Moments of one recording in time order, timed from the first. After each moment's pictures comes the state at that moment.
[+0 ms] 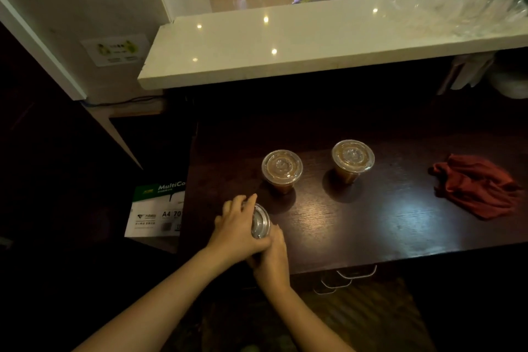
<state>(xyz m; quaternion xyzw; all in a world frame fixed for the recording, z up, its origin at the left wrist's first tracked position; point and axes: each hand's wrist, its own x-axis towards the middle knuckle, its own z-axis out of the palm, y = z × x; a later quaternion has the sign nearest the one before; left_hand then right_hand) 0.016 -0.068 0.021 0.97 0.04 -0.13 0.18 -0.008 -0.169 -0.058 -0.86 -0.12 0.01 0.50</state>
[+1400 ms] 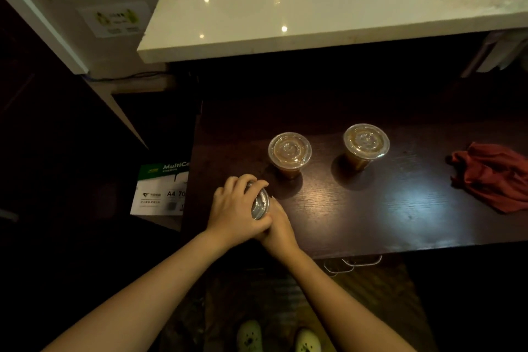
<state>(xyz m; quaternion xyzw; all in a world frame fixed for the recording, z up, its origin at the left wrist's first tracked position) 0.021 -0.057 0.012 0.99 0.00 0.00 0.11 0.034 -0.170 -0.057 -0.82 -0.22 0.08 0.52</state>
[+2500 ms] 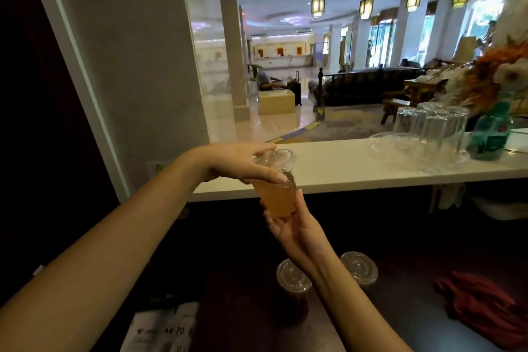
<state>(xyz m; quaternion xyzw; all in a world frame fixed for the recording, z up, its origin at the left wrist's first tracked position) 0.082 -0.041 0.363 0.95 -0.09 -0.12 0.28 0.095 -0.182 0.201 -0.27 -0.13 0.26 0.92</state>
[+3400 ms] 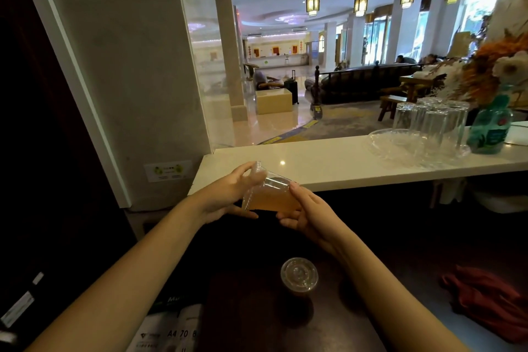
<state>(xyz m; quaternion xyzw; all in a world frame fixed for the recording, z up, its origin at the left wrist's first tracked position) 0.087 -0.013 0.283 0.77 0.00 -0.12 0.62 0.123 -0.199 0.219 -0.52 -0.16 0.24 0.81</state>
